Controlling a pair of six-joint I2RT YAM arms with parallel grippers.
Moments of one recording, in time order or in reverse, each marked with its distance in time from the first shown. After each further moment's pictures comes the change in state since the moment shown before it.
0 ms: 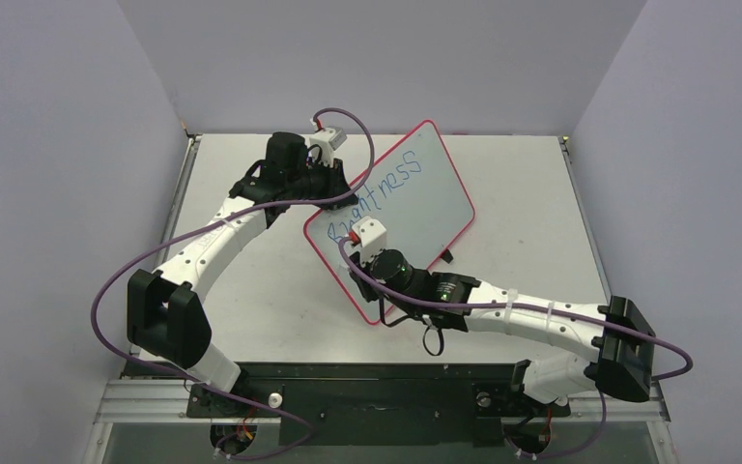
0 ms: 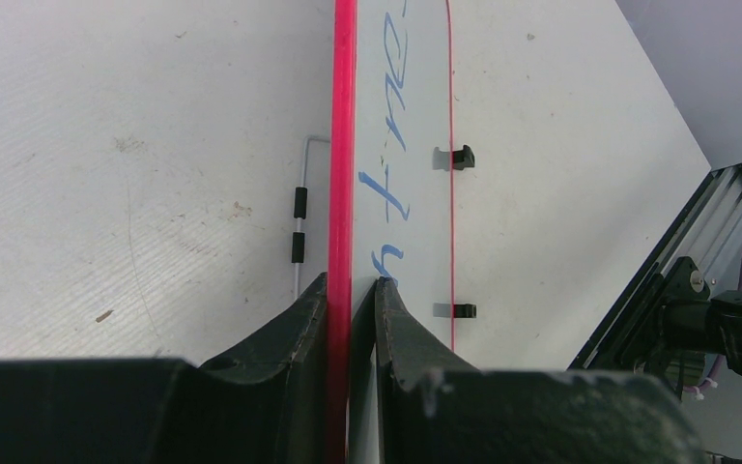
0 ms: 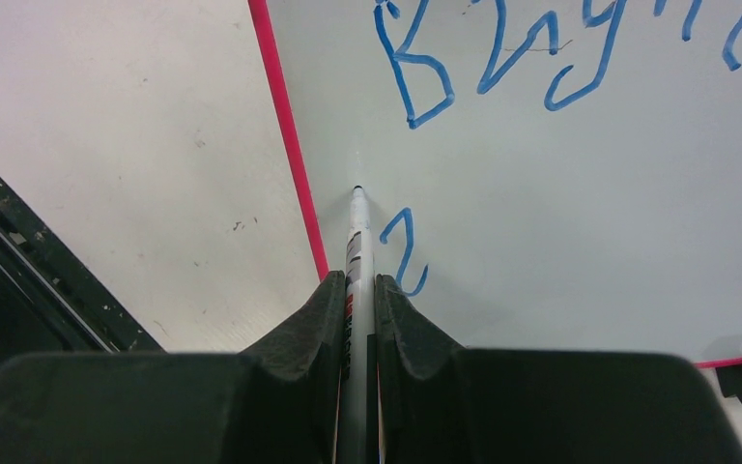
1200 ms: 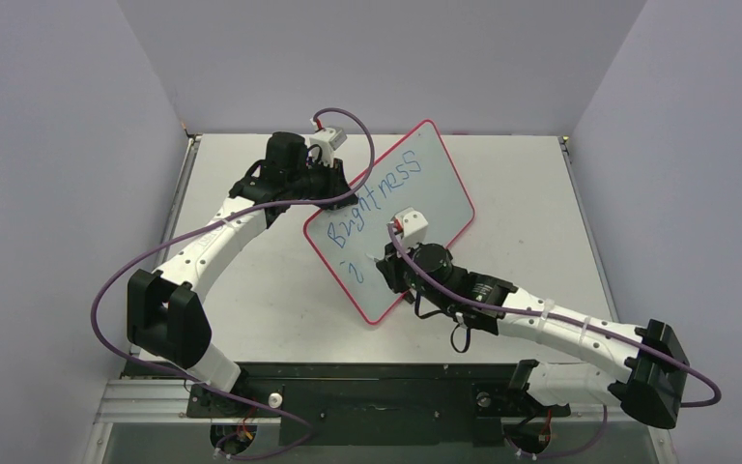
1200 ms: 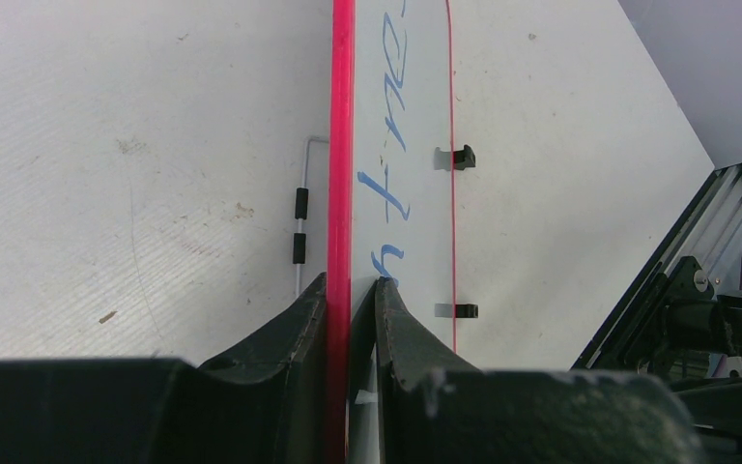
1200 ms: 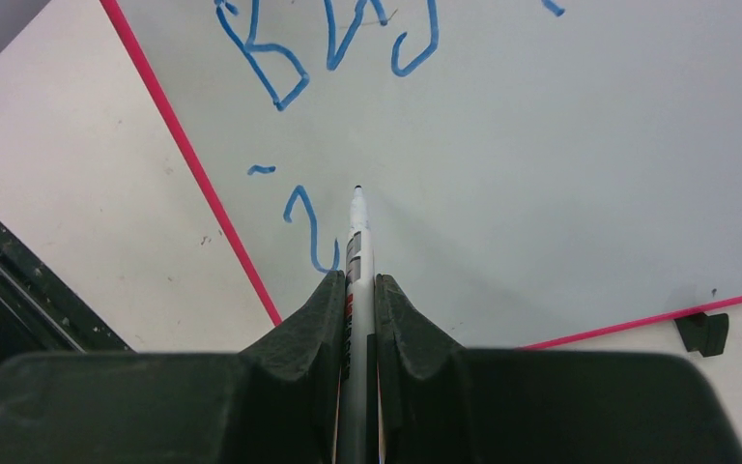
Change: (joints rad) left arm 0.000 0.000 0.000 0.001 -0.001 0.006; right arm -0.136 -0.201 -0.165 0.051 -0.061 0.050
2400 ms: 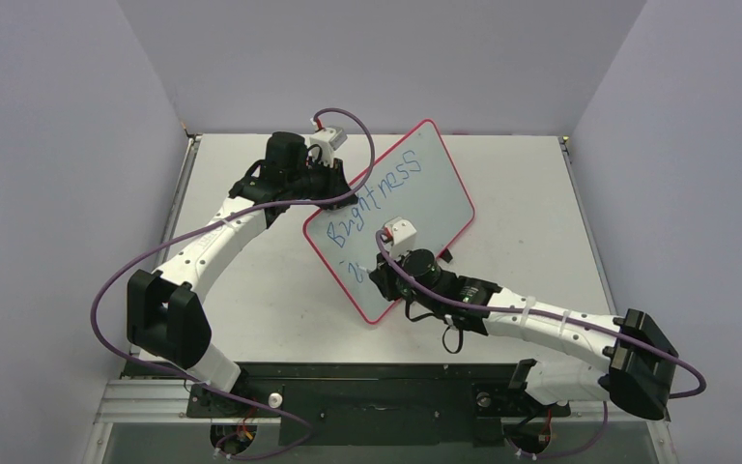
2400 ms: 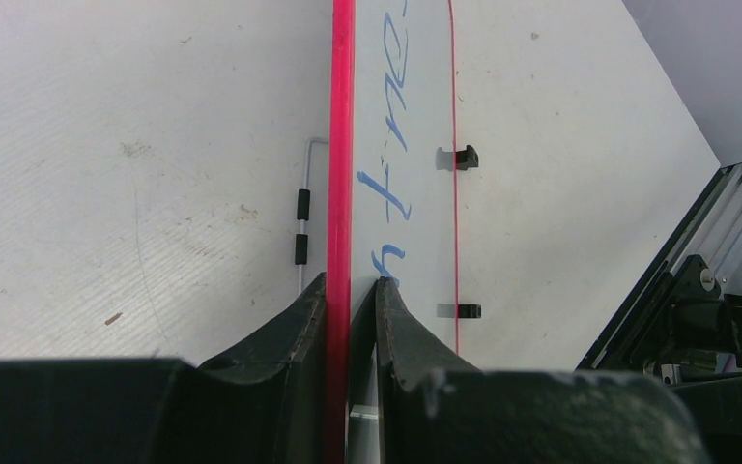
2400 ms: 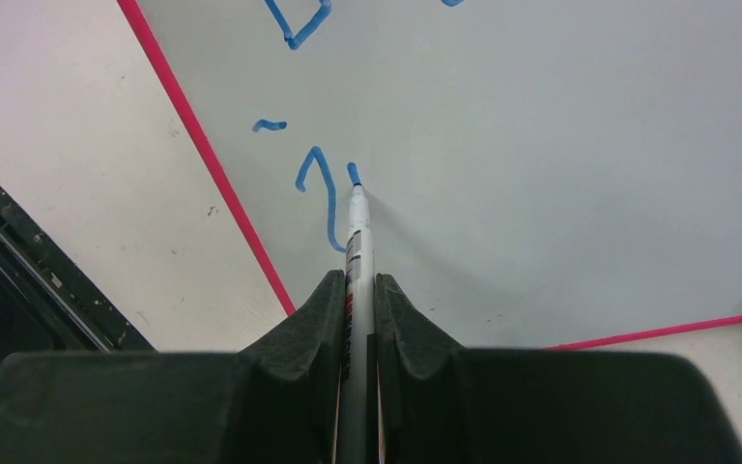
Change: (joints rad) left arm -0.001 -0.002 0.000 0.002 -0.002 0.011; right arm 0.000 0.090 -0.052 0.084 -0.078 0.020
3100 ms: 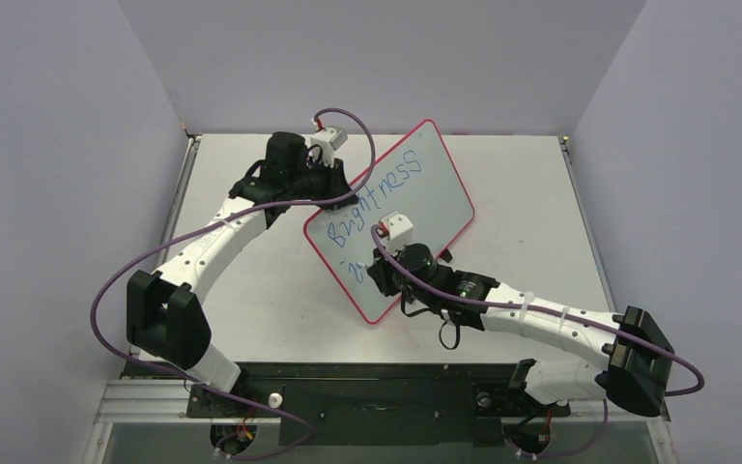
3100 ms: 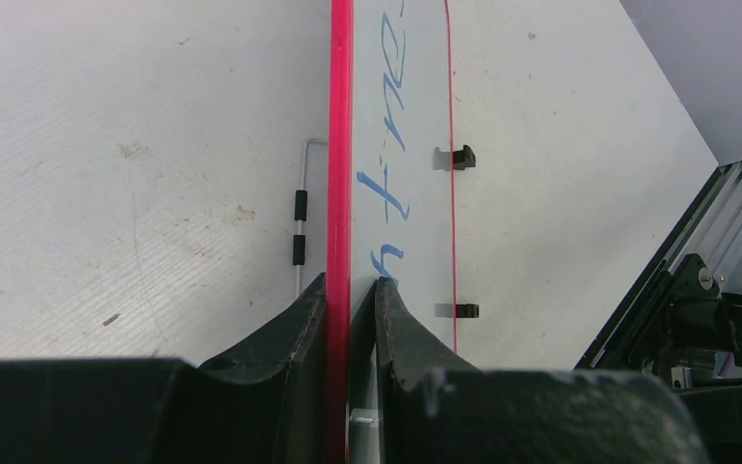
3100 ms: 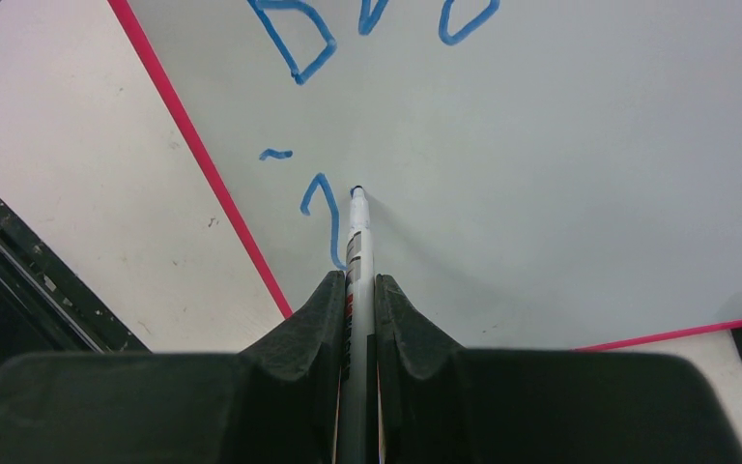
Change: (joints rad) left arm -0.003 -0.003 0.000 0.000 0.000 0.000; right arm 0.006 0.010 0.045 -0.052 0.018 -0.001
